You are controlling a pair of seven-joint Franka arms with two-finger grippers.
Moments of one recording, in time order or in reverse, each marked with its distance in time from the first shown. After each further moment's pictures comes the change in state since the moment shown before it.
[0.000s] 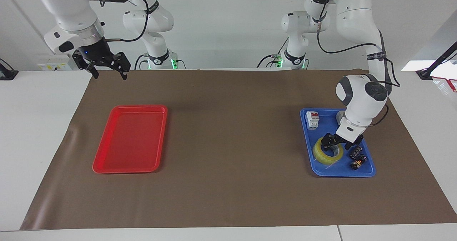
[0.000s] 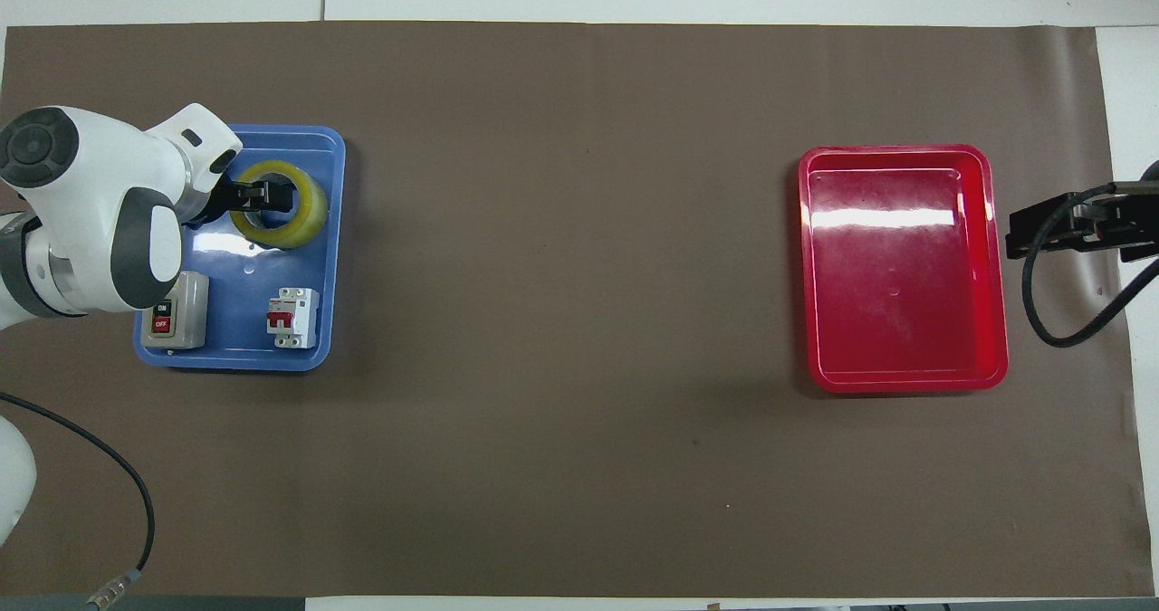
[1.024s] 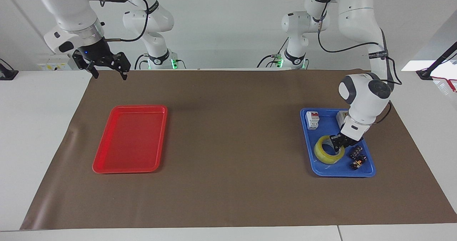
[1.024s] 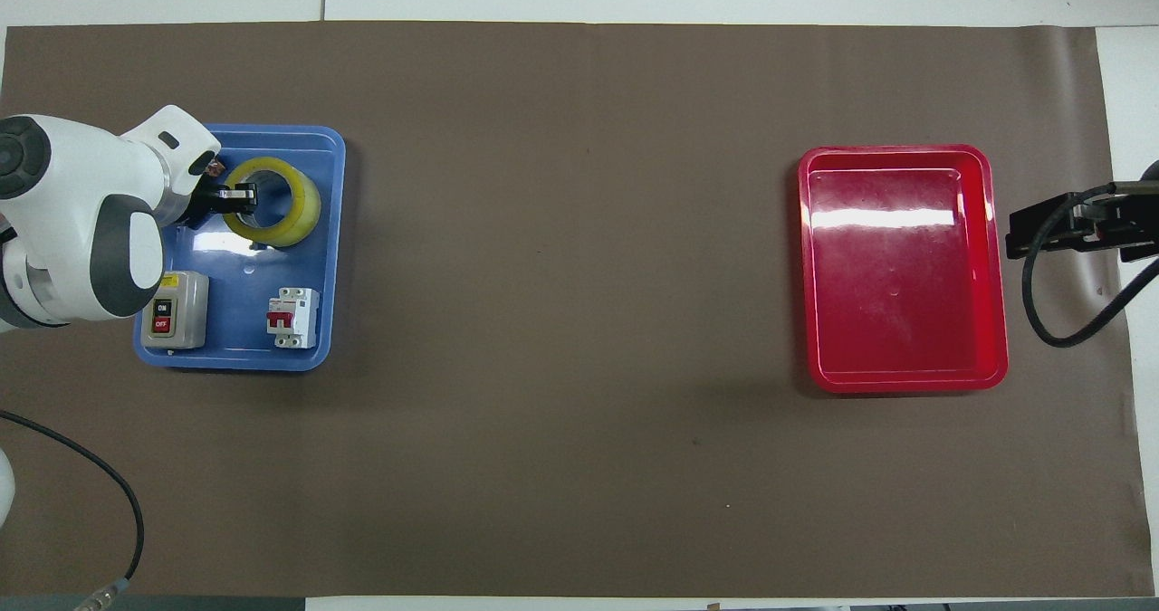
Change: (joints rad) left arm 0.025 -0.040 0.002 -0.022 0.000 0.021 -0.010; right arm 0.000 0.000 0.000 0.000 0.000 0.000 0.000
